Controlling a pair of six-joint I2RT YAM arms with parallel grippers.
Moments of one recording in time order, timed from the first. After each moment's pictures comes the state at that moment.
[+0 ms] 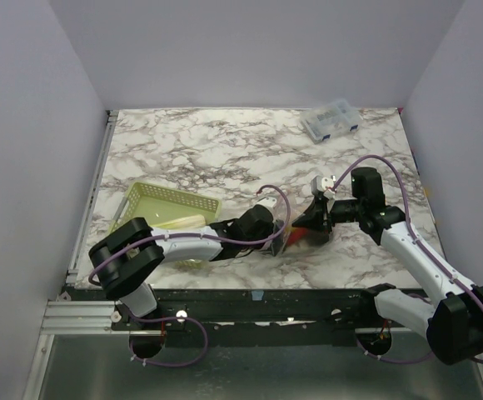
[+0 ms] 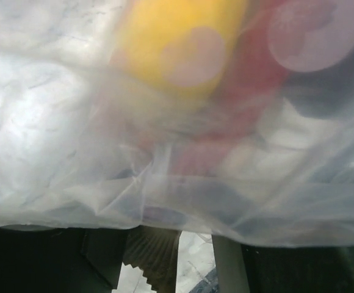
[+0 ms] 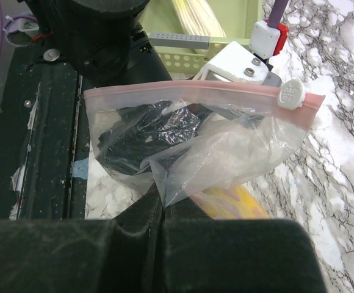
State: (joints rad) left arm -1.03 1.60 0.79 0.11 -0.01 -0.64; right arm 0.27 1.07 0.70 -0.29 -1.13 -0.59
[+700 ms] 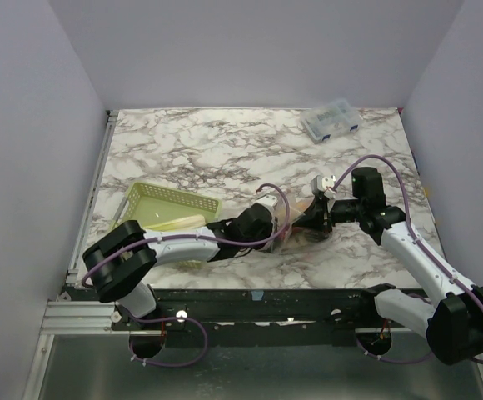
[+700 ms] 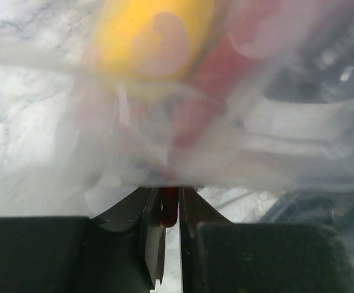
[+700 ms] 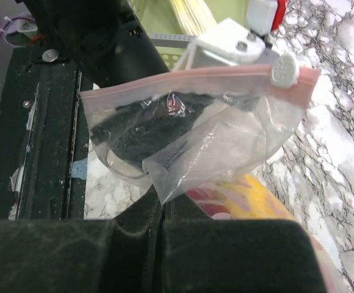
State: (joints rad) left arm -1.04 1.59 0.80 0.12 -0.04 -0.61; right arm 0.27 1.07 0.70 -0.29 -1.13 -0.59
